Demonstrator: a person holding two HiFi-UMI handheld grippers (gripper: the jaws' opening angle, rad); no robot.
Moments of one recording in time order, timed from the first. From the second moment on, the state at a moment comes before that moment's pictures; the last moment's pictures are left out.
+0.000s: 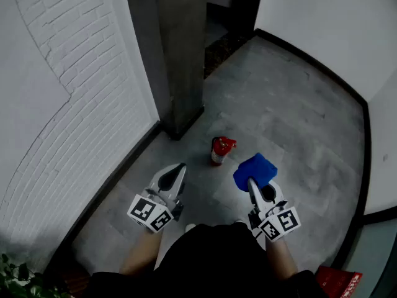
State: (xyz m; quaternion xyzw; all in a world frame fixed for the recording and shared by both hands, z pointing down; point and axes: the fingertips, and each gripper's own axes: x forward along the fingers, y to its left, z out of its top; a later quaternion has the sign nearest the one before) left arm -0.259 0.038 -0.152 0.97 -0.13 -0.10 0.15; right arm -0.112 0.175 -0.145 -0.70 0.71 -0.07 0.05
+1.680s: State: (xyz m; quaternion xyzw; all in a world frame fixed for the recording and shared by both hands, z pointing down) left arm -0.018 -0.024 -0.015 0.96 -0.25 0.01 0.13; right arm 0.126 0.042 0.014 -0.55 0.82 -0.16 -0.02
